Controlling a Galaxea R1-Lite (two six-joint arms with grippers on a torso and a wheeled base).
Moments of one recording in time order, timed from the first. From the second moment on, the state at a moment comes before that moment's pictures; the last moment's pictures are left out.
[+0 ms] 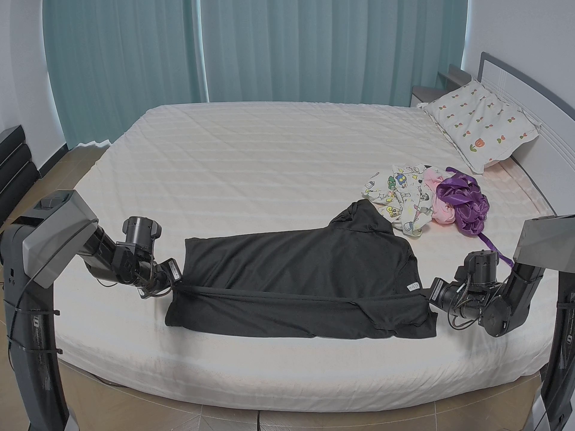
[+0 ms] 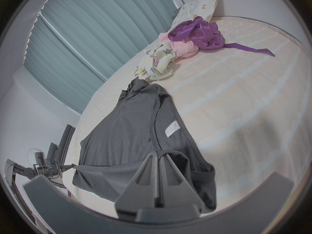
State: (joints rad) left arm -0.04 2.36 -1.21 -0.25 -0.02 -0.55; right arm 0.09 2.31 -0.59 -1.12 0.14 0.59
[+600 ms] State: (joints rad) left arm -0.05 2.03 -0.86 -0.23 -0.02 -0.54; right arm 0.09 2.23 -0.49 -1.24 0.14 0.59
